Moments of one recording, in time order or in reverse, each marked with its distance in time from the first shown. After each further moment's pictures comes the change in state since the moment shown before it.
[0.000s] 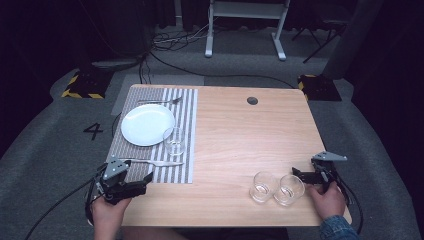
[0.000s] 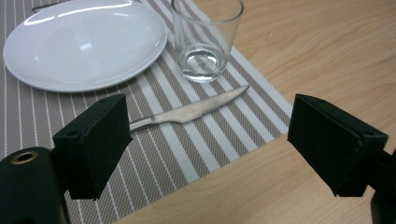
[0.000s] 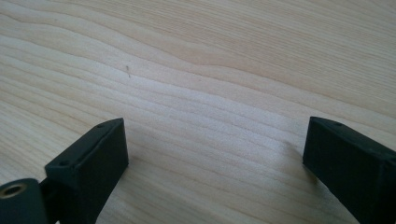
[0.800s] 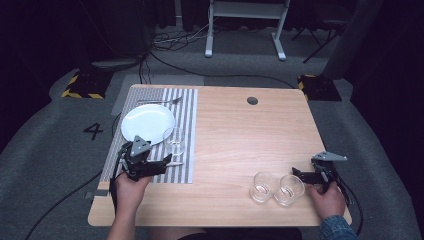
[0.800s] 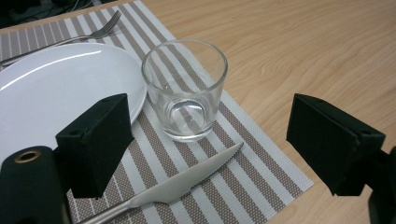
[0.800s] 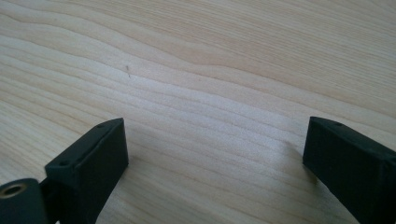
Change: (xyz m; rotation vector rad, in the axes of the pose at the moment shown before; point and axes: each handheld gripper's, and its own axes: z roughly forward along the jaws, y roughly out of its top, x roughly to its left) left arm -0.015 0.051 0.049 -0.029 -0.022 0.084; right arm 0.000 0.000 0.000 0.000 -0.001 0.001
